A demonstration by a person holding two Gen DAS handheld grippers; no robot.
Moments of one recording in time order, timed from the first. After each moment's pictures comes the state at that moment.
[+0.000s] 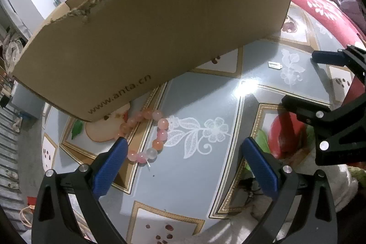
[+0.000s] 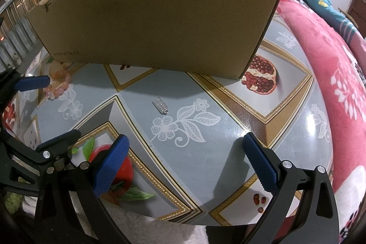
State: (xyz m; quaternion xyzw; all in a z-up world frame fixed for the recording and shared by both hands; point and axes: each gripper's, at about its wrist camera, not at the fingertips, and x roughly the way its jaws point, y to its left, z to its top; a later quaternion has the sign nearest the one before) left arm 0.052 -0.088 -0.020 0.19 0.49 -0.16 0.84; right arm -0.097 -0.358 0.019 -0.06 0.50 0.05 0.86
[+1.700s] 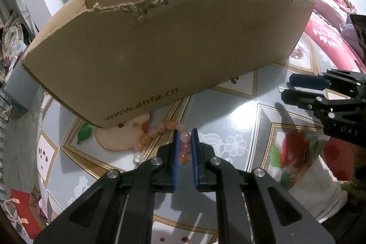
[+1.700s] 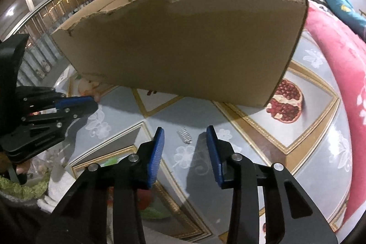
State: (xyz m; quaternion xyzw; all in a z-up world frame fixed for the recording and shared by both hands) left arm 0.067 -0.053 -0.011 0.13 0.48 -0.17 0.85; right arm 0.078 -0.232 0.003 -0.01 0.47 0.15 0.87
